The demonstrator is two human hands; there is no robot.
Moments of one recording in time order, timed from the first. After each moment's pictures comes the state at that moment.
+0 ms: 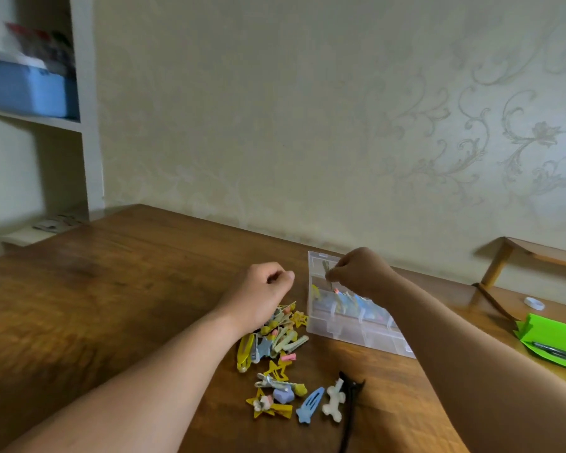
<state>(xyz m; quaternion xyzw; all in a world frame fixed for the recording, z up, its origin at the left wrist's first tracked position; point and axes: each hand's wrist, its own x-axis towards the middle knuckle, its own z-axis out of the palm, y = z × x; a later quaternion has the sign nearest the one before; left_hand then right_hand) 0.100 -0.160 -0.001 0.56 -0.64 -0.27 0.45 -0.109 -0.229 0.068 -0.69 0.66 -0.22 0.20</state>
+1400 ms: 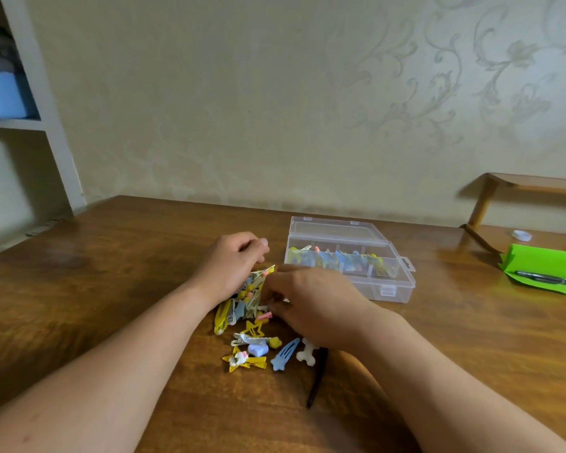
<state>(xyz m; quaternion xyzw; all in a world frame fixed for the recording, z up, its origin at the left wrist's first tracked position) 0.101 -0.160 -0.002 0.57 -0.64 -0.26 0.44 -0.094 -0.110 0.026 -0.91 0.40 -0.12 0.00</state>
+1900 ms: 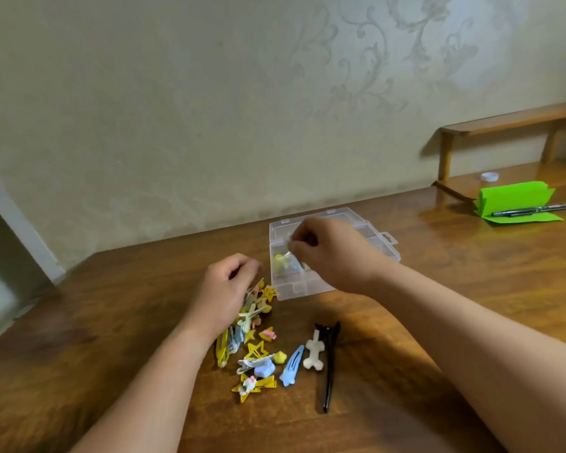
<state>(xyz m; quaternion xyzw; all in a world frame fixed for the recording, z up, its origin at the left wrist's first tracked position) 0.094 -0.154 0.003 0.54 -0.69 -0.26 0.41 -0.130 -0.131 0.048 -0.74 0.52 -0.38 0.18</state>
